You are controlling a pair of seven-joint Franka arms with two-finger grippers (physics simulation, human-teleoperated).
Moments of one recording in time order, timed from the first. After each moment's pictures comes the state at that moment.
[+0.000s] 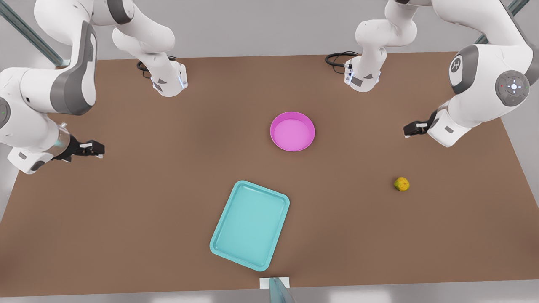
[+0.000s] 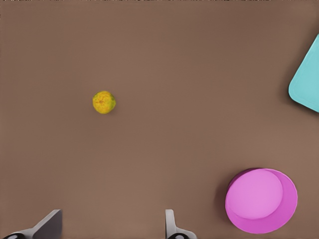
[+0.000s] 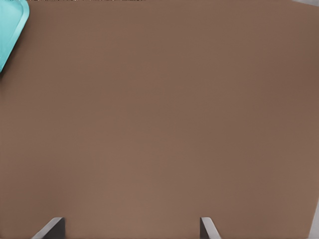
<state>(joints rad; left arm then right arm) -0.03 0.13 -0.05 -1.45 -0.01 1.40 -0.13 -0.04 0.26 0.03 -1.28 -0.11 1.42 -0.17</state>
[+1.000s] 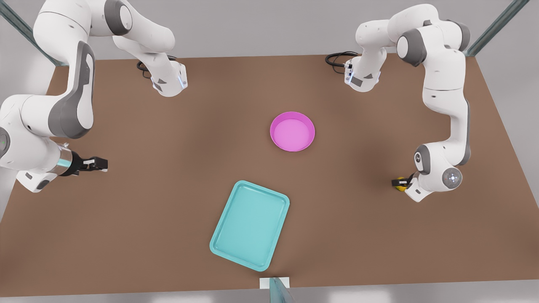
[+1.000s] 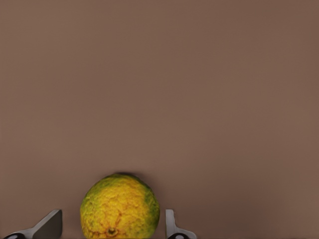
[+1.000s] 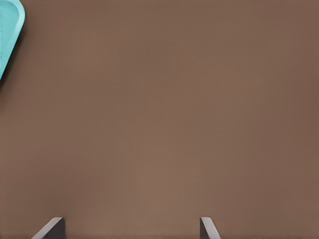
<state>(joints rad) 0.07 0.66 0.07 -1.78 -0.01 2.20 0.15 -0.08 0.35 0.03 -1.28 -0.05 1.48 -0.18</state>
